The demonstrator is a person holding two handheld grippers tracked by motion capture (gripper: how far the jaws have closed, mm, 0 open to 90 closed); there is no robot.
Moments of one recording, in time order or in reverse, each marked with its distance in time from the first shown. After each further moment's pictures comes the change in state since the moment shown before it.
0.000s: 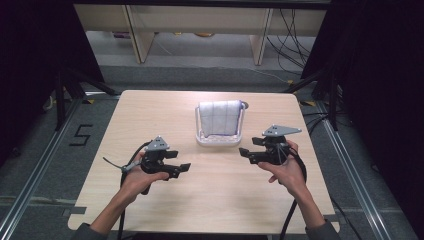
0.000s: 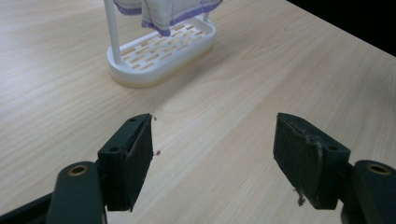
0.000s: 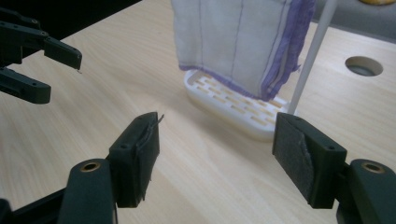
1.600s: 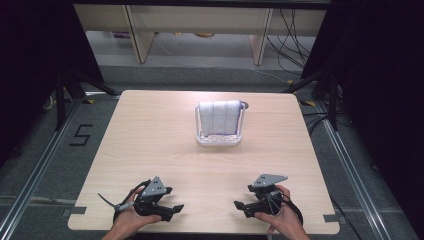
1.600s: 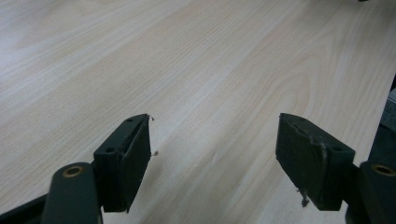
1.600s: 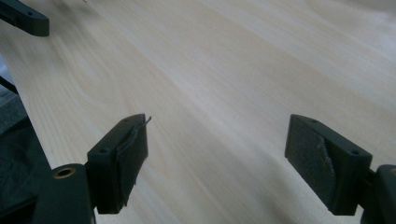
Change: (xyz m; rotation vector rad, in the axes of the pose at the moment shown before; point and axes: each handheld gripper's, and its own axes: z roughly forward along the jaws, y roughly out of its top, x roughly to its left) left arm -0.043 -0.091 -0.014 0.102 -0.009 0.092; right arm 0.054 -0.110 0.006 0.215 0.079 -0.038
